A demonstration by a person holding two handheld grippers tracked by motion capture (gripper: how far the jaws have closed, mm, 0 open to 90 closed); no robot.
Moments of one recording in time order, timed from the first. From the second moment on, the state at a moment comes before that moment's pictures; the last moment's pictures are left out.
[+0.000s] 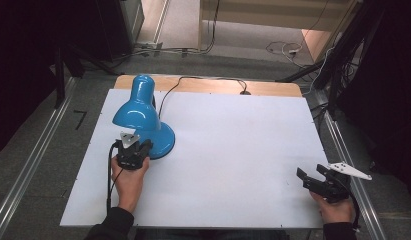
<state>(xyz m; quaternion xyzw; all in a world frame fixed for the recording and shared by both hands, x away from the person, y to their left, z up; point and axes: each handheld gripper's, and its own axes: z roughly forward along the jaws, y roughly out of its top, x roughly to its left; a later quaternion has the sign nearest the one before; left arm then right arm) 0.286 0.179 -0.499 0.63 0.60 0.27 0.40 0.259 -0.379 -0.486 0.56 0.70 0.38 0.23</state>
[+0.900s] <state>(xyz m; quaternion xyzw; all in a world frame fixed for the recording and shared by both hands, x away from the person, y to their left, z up) 0.288 0.180 -0.501 0.63 0.61 0.27 0.40 0.259 -0.378 -0.487 0.56 0.70 0.38 0.23</state>
